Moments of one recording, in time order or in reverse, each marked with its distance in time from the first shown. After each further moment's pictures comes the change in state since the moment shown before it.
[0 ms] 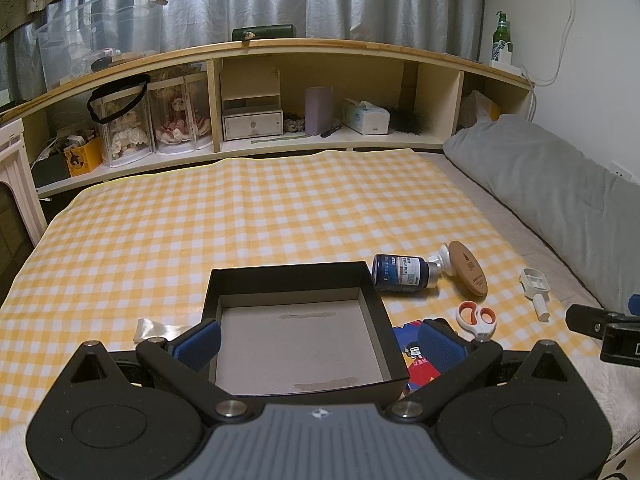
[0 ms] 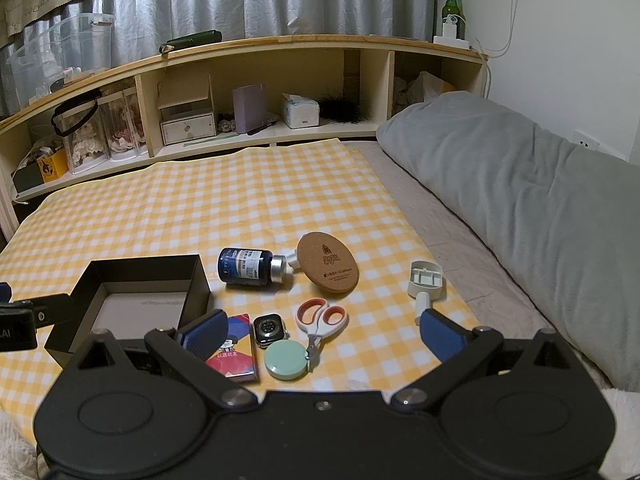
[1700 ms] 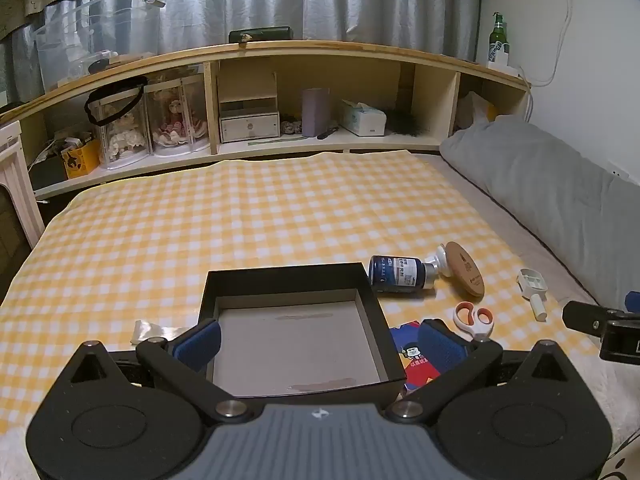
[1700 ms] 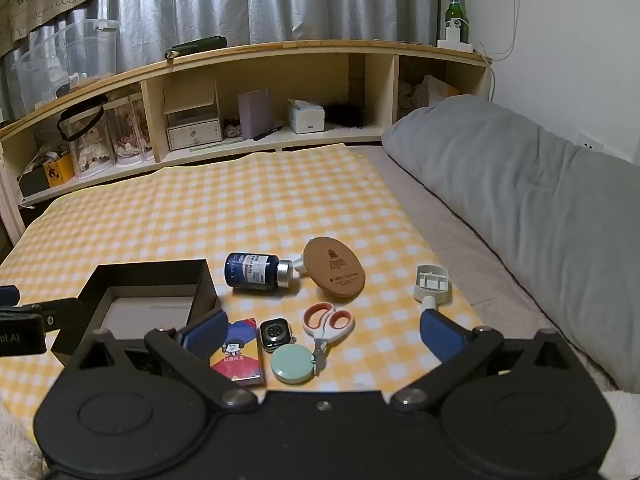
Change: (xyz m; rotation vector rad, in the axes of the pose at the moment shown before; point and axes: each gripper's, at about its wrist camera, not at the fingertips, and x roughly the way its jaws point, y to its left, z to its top) left arm 0.000 0.000 0.000 -0.001 -0.001 -0.002; right arm -0.002 -0.001 0.000 0.007 -0.012 0.010
